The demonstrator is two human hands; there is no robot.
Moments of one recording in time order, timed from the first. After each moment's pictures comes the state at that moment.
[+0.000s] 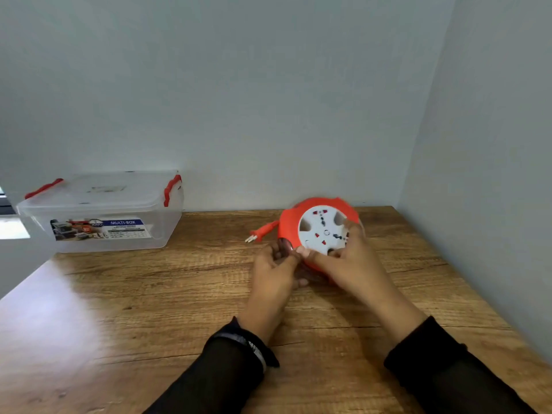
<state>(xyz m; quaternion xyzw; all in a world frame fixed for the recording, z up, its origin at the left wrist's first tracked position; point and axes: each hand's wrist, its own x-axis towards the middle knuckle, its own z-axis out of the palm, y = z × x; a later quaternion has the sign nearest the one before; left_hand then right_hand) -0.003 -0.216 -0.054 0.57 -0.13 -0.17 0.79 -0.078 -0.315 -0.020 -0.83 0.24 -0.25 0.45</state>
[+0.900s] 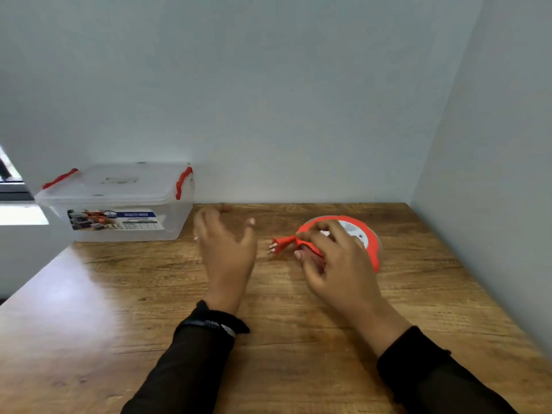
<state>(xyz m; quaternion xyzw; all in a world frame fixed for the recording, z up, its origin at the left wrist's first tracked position) 0.044 -0.158 -0.026 0.79 -0.12 0.26 0.54 -0.067 -0.292 -0.025 -0.91 0.04 -0.38 0.18</state>
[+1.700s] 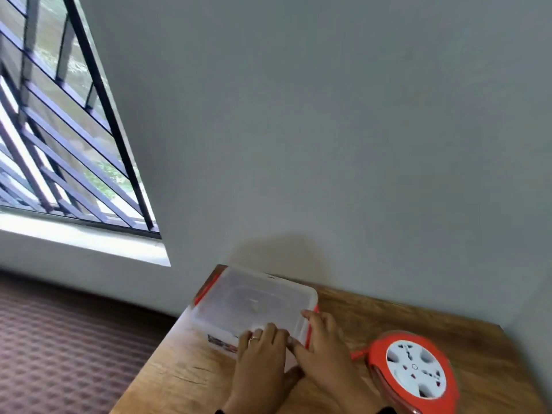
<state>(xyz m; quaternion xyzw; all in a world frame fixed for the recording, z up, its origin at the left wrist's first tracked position) 0.036 -0.066 0.066 0.97 -0.23 0.08 0.09 0.031 -0.201 0.056 -0.92 0.06 -0.04 0.38</state>
